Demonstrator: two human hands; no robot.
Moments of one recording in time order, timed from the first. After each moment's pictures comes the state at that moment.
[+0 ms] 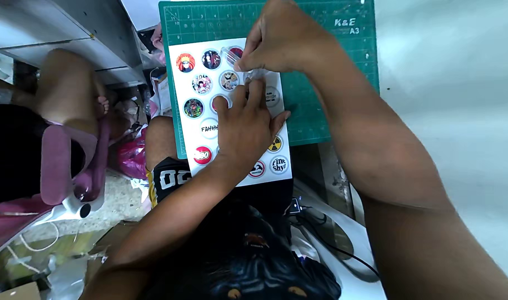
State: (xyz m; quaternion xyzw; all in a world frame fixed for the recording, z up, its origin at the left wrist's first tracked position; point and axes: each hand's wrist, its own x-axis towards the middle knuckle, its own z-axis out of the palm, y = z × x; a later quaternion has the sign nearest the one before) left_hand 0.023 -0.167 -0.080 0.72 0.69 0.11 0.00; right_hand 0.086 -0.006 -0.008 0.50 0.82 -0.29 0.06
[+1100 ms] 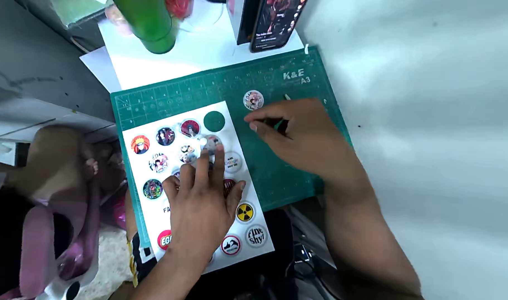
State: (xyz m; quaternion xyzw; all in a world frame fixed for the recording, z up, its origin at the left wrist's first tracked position) left_hand 0.013 -0.162 -0.075 0.73 0.68 0.05 0.01; right_hand 0.207 -0.039 -0.025 0.50 0.80 -0.27 -0.18
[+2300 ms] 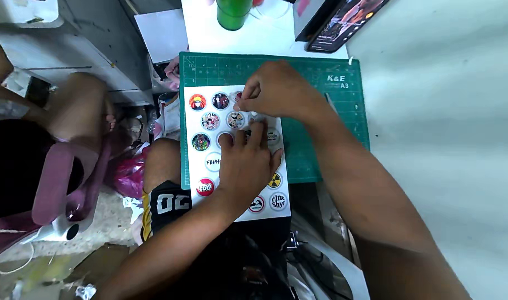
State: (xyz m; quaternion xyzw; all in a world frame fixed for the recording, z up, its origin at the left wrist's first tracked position) left_hand 0.019 -0.166 -0.080 0.72 0.69 0.11 0.03; right_hand 0.080 0.004 -0.014 0.43 0.87 -0.25 0.06
